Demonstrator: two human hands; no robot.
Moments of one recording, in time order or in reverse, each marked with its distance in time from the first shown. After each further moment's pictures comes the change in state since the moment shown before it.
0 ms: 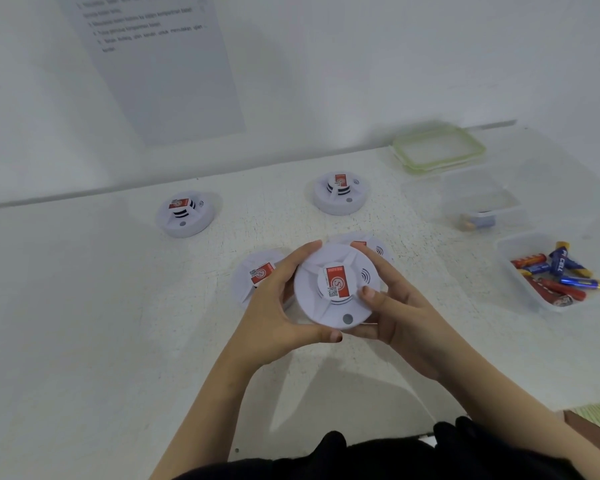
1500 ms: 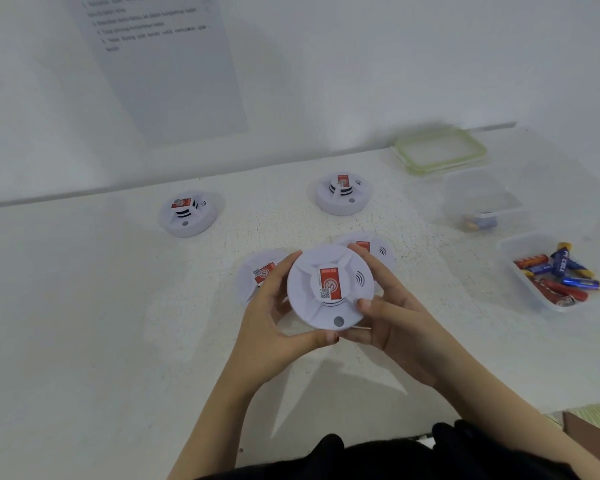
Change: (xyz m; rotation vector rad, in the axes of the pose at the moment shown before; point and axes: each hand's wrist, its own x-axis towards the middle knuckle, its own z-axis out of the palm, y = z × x) left_hand -0.018 -0.005 0.003 -0.090 0.136 0.012; right_hand -0.001 0.005 0.011 0.101 -0.049 0.000
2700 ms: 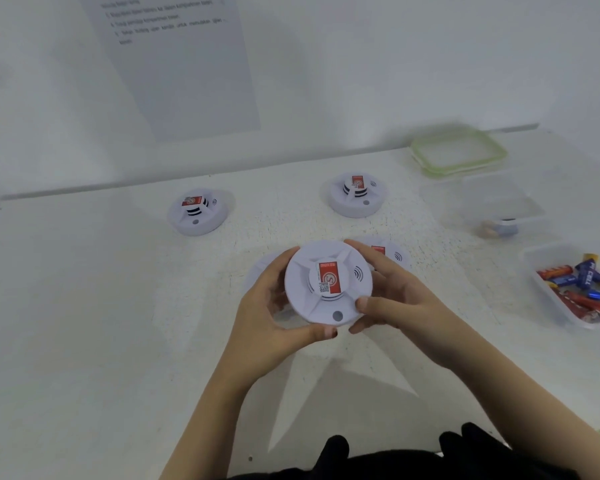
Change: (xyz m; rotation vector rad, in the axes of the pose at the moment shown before) left_hand 0.010 0.007 -0.021 -0.029 -0.001 0.029; right_hand 0.019 -0.022 0.004 -0.433 -0.035 -0.004
